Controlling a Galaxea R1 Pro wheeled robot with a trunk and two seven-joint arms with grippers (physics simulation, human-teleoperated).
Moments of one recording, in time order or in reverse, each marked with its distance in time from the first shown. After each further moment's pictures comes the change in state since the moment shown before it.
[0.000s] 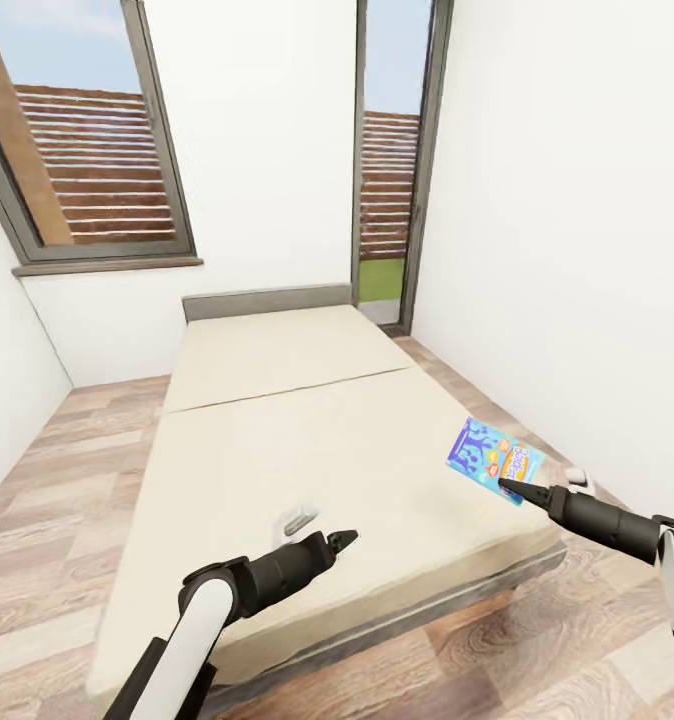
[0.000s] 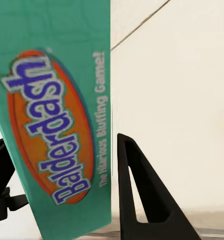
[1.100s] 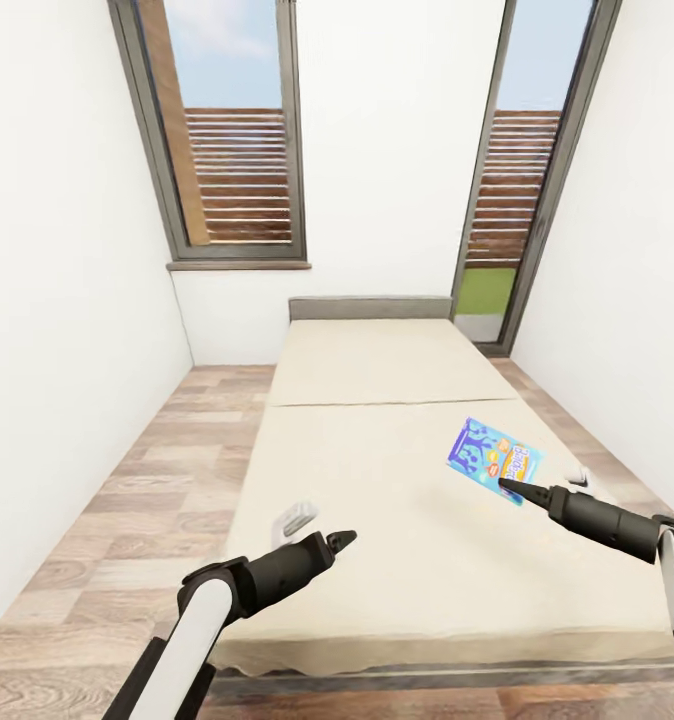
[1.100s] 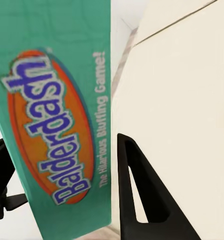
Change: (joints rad) left arm 0.000 0.003 0.001 0.001 -0.001 0.000 0.004; right arm 0.000 -0.001 0.002 -0.003 0.002 -0.011 -0.006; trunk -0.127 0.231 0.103
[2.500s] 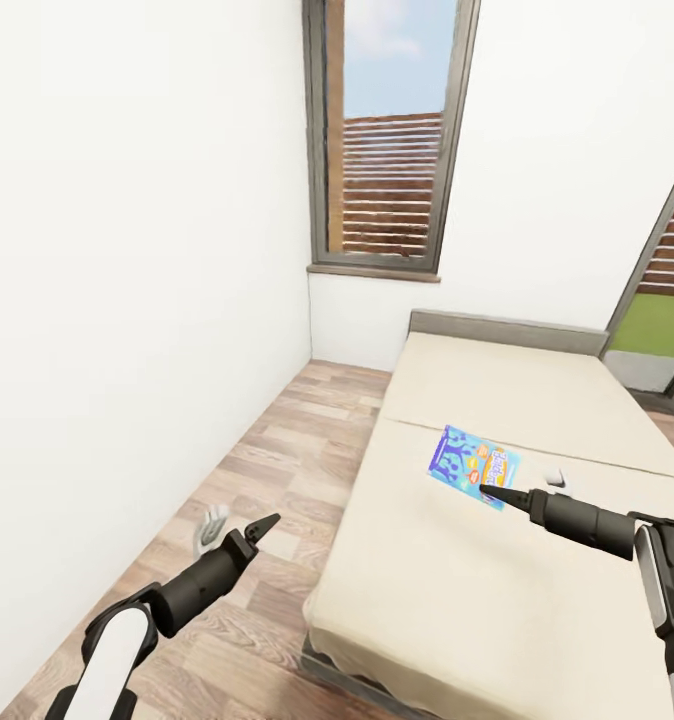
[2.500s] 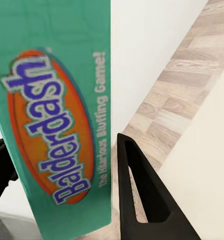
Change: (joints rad) left arm 0.120 0.036 0.353 -0.007 -0.005 -0.033 -0.315; right arm 0.006 0.012 0.085 -0.008 -0.003 -0.002 0.002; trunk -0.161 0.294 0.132
